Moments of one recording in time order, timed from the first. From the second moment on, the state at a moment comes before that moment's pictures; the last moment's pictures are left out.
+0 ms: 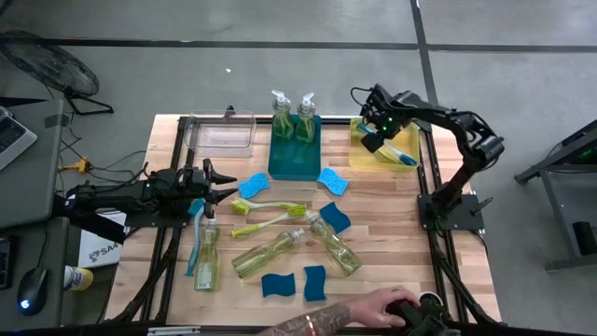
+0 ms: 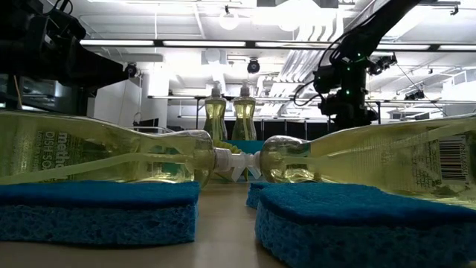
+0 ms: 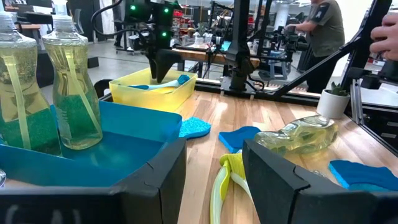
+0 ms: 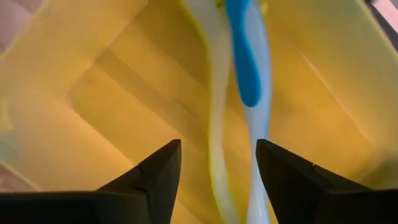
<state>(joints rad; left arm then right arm) 0.05 0.03 0.04 0.00 -0.12 -0.08 -0.93 1.66 1.14 -0.91 -0.01 -0.02</state>
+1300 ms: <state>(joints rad) 0.05 0.03 0.04 0.00 -0.12 -0.08 -0.72 1.66 1.14 -0.90 -0.22 0.07</state>
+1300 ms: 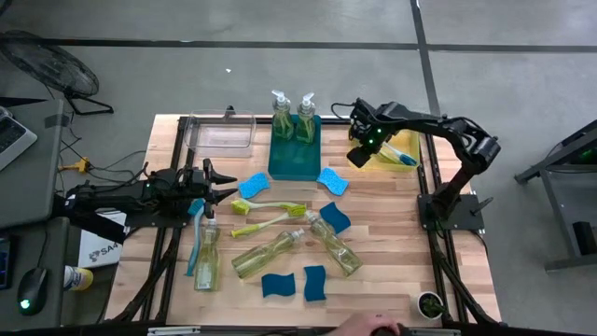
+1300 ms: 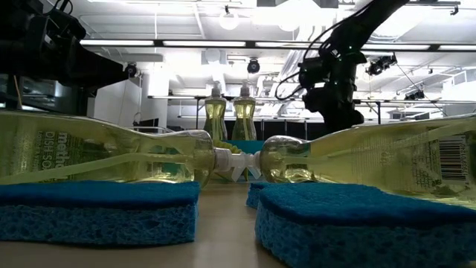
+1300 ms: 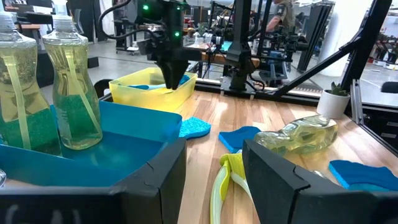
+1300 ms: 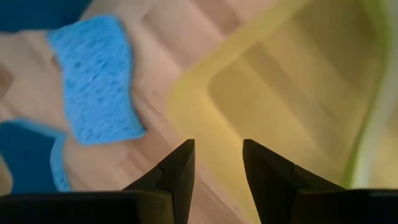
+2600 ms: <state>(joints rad) 0.05 0.03 0.04 0.00 -0.12 -0.08 -0.33 1.57 1.14 -0.90 -0.21 0.31</state>
